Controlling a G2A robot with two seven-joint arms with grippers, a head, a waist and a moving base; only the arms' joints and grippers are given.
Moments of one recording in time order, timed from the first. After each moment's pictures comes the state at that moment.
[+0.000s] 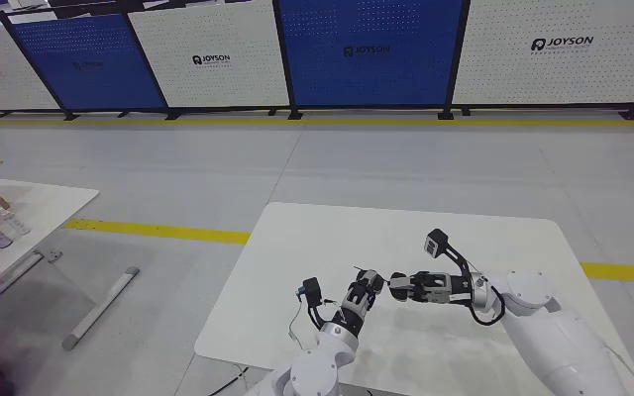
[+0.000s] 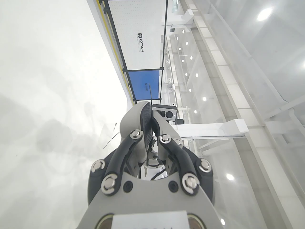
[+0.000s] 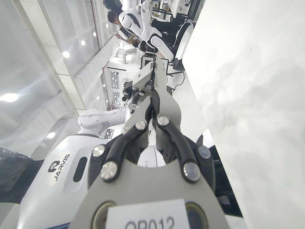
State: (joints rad) left arm 1.51 -1.29 -0.89 -1.85 -0.29 0.10 0.42; right arm -0.83 -1.17 0.85 -1.04 0.59 -0.18 1.28
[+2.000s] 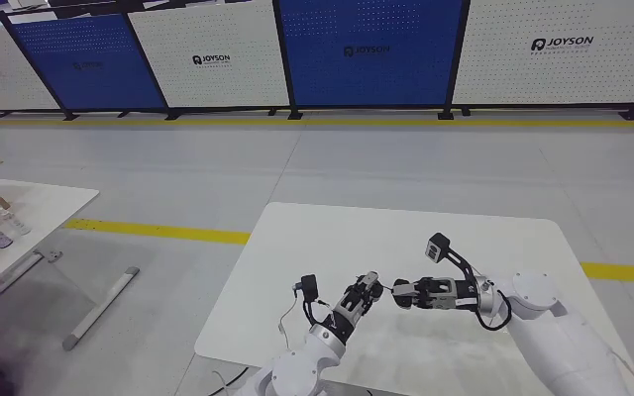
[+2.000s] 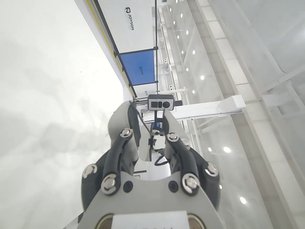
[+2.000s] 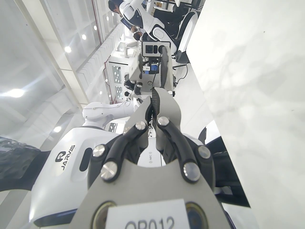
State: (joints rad) left arm 1.60 -1.27 -1.00 -1.87 -0.18 0.00 0.15; right arm -0.87 -1.16 0.90 -1.09 0.59 -0.14 1.34
